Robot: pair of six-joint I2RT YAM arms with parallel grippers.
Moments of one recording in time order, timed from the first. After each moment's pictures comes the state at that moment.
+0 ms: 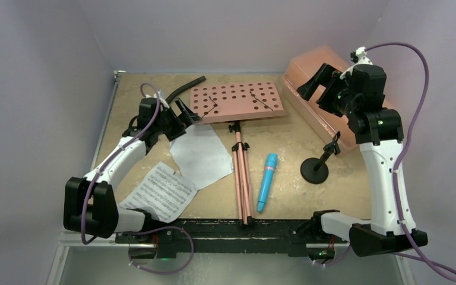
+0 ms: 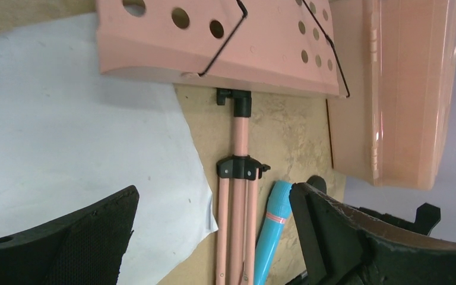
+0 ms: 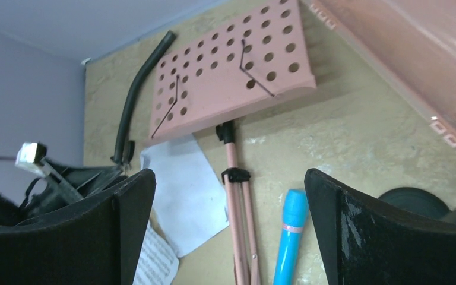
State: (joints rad) left arm -0.18 1.33 0.90 -0.16 0.33 -0.83; right arm 0.10 1.18 1.65 -0.90 -0.08 0.55
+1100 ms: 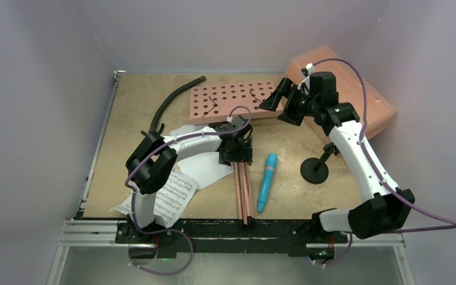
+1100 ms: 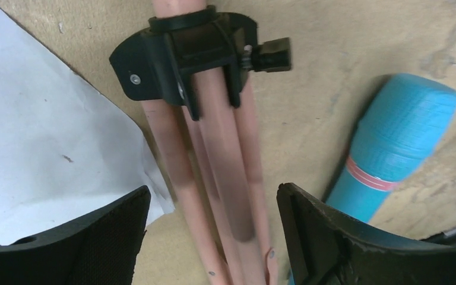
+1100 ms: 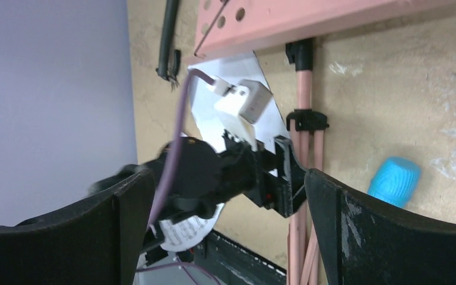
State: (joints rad) left arm -0.83 1.94 1.38 -0.57 0.03 -0.81; right arm 0.24 1.33 1.35 -0.65 -0.41 0.71
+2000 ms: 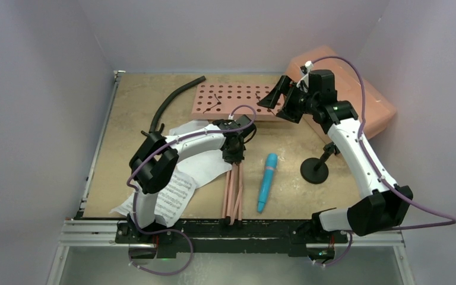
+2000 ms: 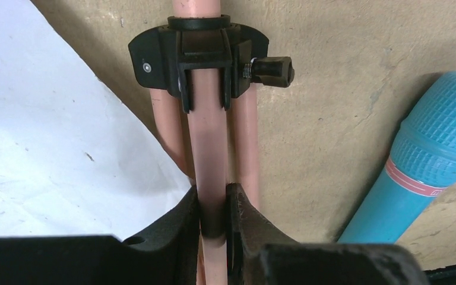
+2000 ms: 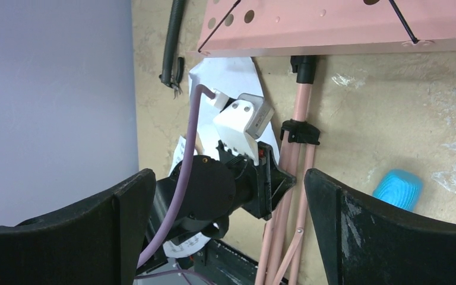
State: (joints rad) left arm -0.85 1.98 1.49 -0.75 -0.10 -0.76; right arm 0.24 1.35 1.39 -0.62 -0.39 0.71
